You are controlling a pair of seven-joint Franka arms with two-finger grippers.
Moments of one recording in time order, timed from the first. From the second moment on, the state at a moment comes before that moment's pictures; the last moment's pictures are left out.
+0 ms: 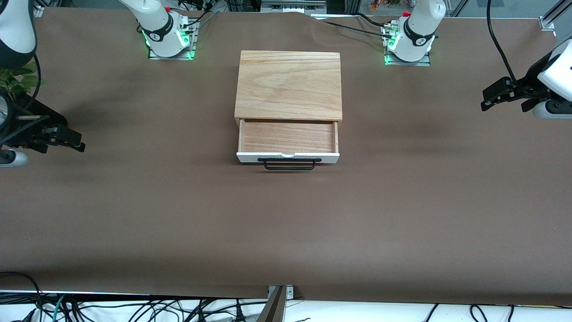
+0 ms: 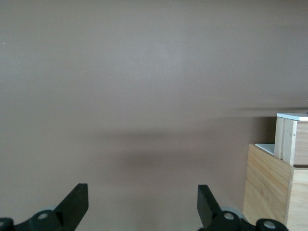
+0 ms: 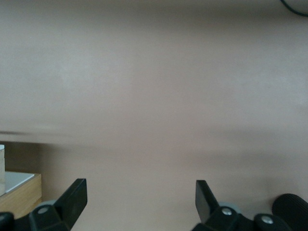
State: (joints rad) left arm -0.02 0.01 -0.01 -1.55 -0.01 1.51 -0.05; right arm 0.11 0.24 -0.12 -1.43 0.06 1.68 -0.06
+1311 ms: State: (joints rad) left arm -0.19 0.38 -0.06 -1.51 -0.38 1.77 -0.16; right arm 0.27 0.60 0.04 -1.43 0.37 2.07 -0.06
